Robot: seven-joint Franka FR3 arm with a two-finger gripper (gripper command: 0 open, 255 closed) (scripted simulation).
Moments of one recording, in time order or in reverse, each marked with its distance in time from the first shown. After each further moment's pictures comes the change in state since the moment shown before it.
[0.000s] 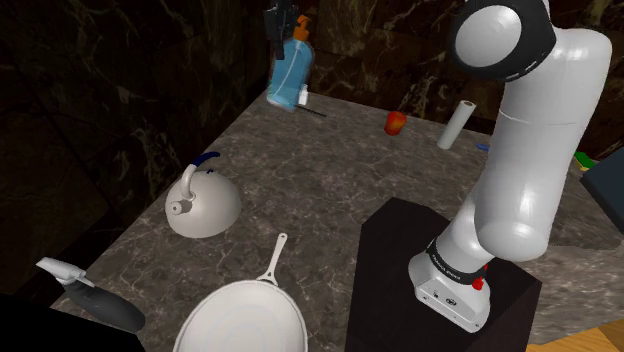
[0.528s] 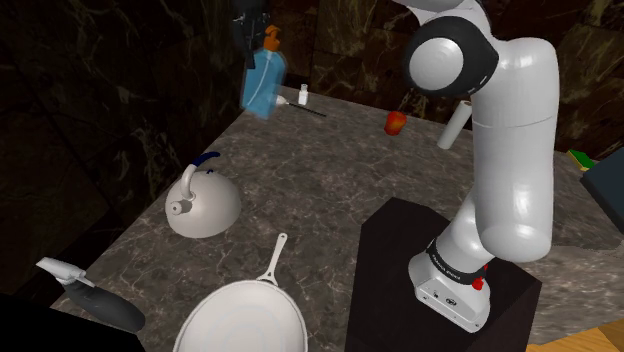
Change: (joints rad) arm 0.050 0.197 0.029 0.250 0.023 -0.053 0.091
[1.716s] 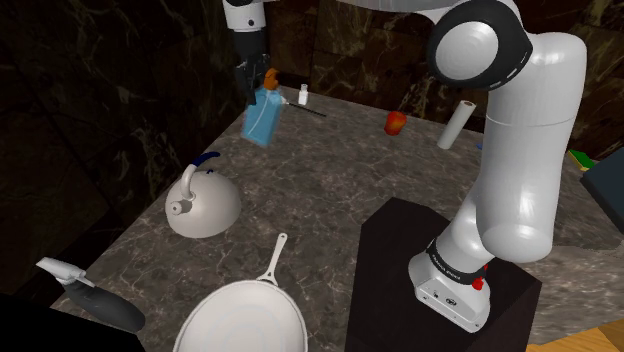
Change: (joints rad) arm 0.017 -0.107 0.000 -0.416 -0.008 0.309 0.001
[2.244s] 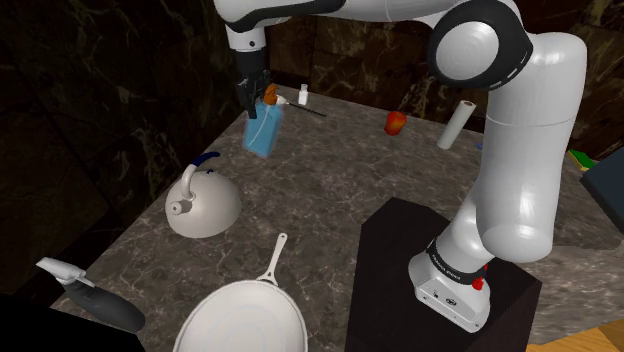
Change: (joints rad) arm 0.002 -0.001 0.000 -0.109 0.000 0.108 -0.002
